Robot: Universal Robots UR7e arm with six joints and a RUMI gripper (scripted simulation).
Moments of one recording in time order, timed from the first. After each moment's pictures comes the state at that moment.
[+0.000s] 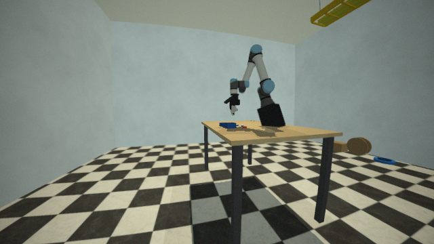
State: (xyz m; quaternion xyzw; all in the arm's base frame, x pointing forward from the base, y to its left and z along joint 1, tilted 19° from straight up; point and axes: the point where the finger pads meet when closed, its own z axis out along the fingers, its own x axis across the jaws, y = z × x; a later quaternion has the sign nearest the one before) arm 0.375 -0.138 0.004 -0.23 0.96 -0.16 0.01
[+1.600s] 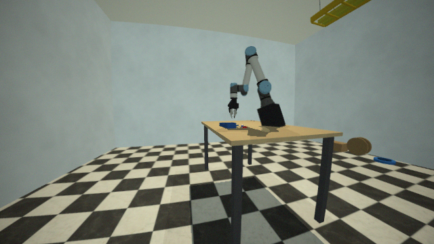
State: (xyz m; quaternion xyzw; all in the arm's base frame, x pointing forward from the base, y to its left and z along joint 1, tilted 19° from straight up) arm 0.348 -0.193 -0.016 0.05 0.99 -0.15 0.06
